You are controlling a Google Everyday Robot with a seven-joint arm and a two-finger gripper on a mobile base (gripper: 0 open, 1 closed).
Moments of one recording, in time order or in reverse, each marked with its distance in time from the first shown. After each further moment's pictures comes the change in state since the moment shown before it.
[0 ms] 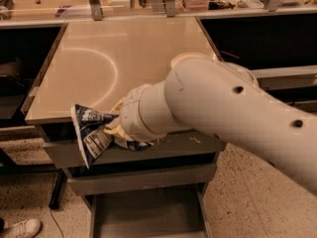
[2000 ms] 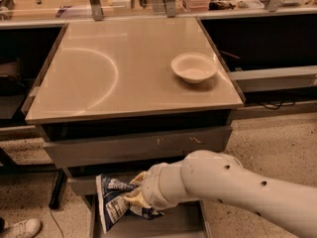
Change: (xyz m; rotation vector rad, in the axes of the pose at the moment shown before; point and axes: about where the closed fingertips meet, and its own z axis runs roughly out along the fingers) arm 0.139 0.130 0.090 -0.205 0.026 0.276
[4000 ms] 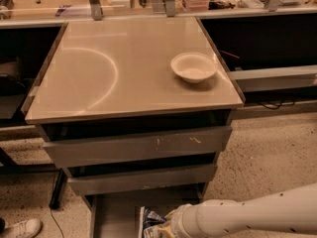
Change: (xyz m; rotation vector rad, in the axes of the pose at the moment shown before) arm 0.224 0.008 0.100 0.032 0.163 0.348
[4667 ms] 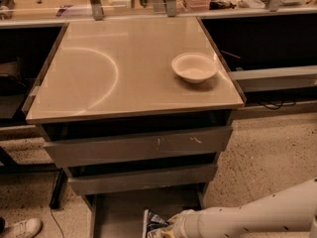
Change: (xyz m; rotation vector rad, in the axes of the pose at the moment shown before) arm 0.026 -0.010 0.018 0.033 -0.002 0.010
